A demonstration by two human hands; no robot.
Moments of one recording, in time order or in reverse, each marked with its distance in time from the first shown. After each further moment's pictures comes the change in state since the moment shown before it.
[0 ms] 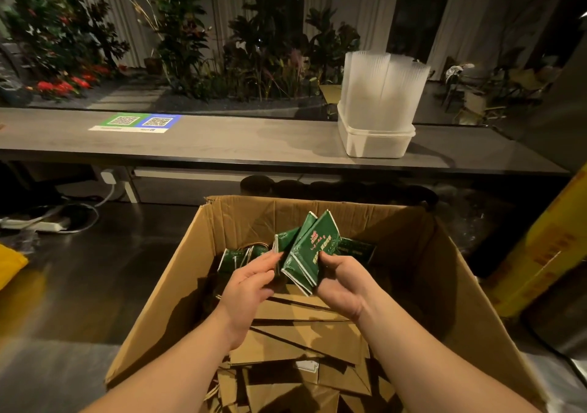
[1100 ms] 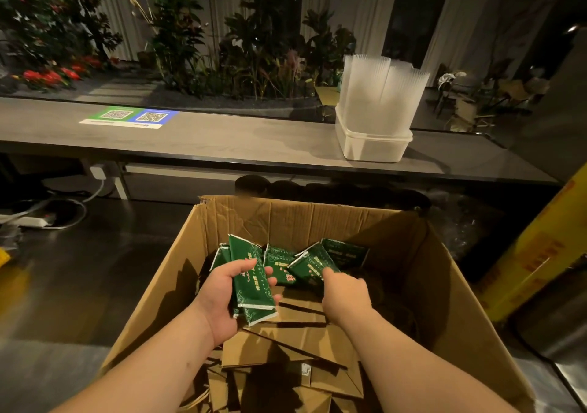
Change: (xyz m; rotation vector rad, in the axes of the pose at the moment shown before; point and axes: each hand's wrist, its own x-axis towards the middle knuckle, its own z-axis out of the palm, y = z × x) left_hand 0.002 0.023 -0.016 -0.576 0.115 -0.449; right_hand 0.048 0.004 -0.053 -2.330 0.510 -0.421
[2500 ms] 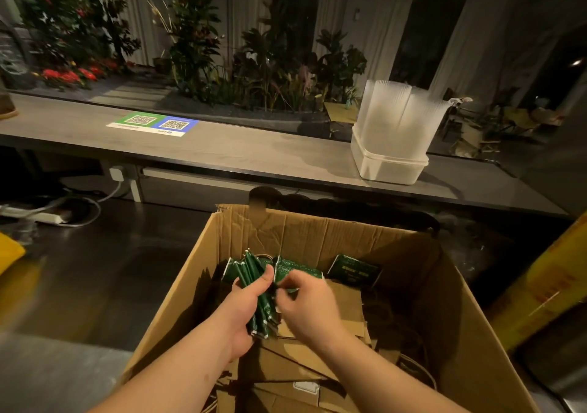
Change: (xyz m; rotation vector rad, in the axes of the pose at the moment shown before) left_hand 0.007 -0.005 -0.013 0.136 0.024 -0.013; right_hand -0.042 -0.083 -0.034 0.665 0.204 -0.222
